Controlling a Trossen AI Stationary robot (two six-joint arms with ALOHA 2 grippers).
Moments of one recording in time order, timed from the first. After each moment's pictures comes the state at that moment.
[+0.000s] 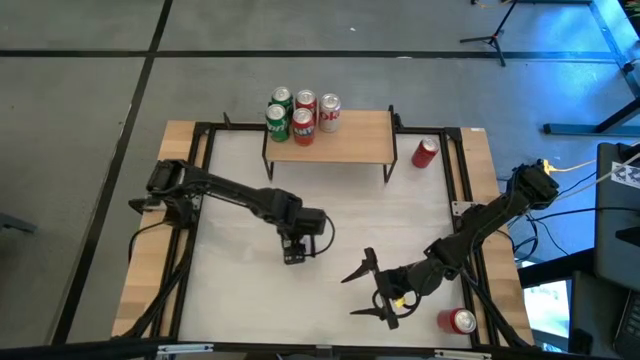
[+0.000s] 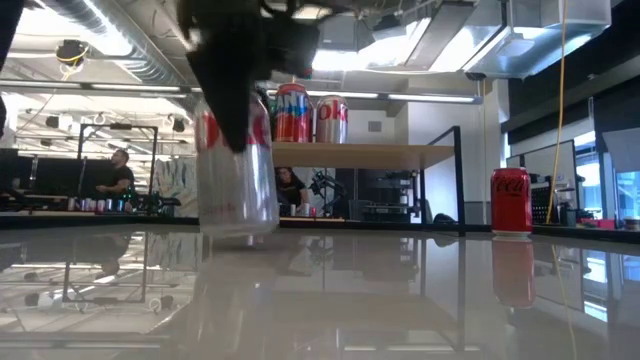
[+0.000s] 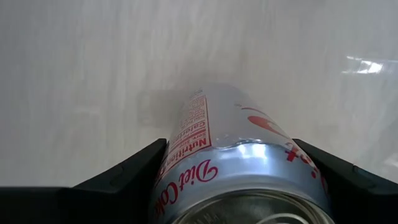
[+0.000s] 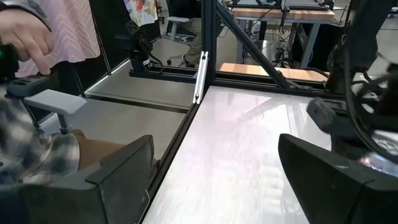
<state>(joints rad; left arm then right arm) -0.15 1.82 1.40 -0.90 0.04 -0.33 0.67 1.50 0.92 0.35 0.33 0.13</state>
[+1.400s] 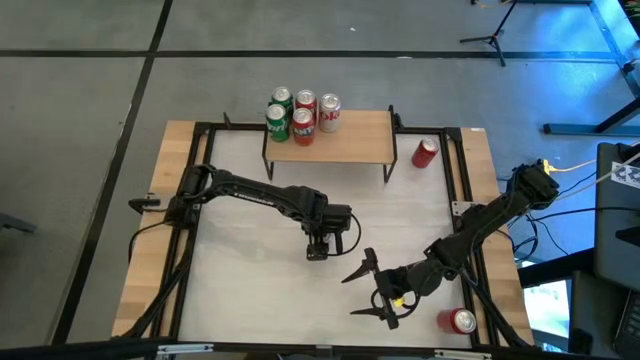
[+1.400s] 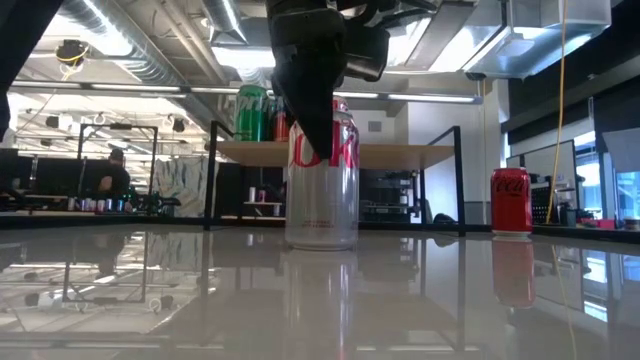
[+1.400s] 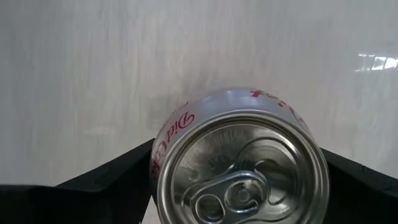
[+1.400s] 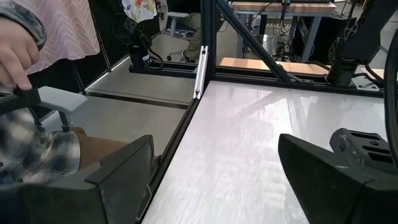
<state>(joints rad) -0.10 2.06 1.72 -0.97 0.02 -0.17 0.67 1.50 0.92 0.33 0.33 0.15</state>
